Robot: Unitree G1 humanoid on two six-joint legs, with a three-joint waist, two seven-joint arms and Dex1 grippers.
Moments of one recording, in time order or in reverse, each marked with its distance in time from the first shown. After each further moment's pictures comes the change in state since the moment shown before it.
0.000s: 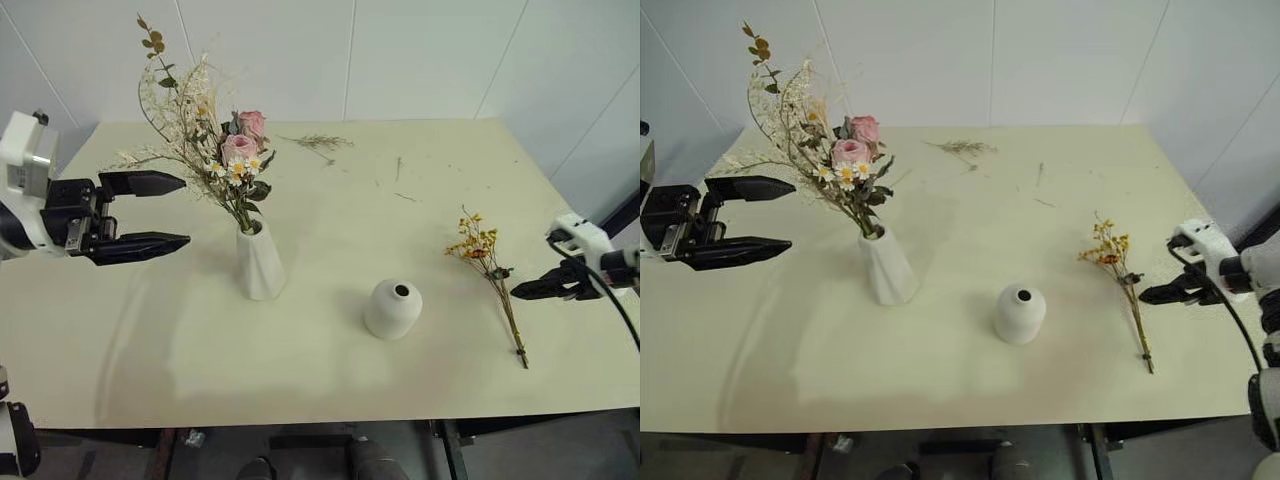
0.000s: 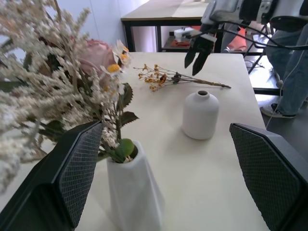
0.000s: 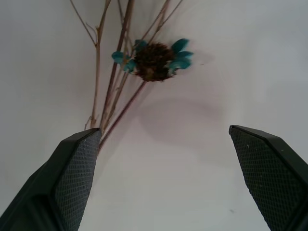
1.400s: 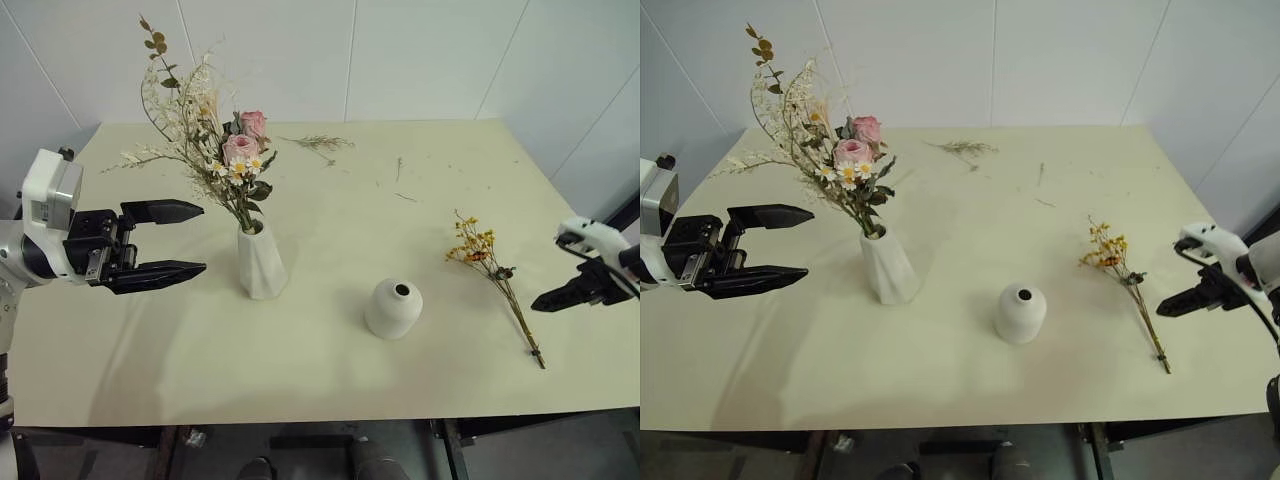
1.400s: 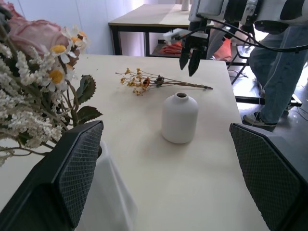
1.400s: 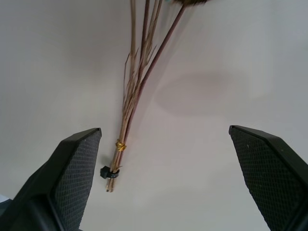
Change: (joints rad) left arm 0.121 -0.028 -0.002 -0.092 -0.091 -0.026 0.049; right arm 0.052 -0.105 0.074 -0.232 -0.136 0.228 0.226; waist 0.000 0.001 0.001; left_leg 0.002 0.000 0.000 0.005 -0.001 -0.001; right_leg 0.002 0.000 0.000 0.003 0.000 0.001
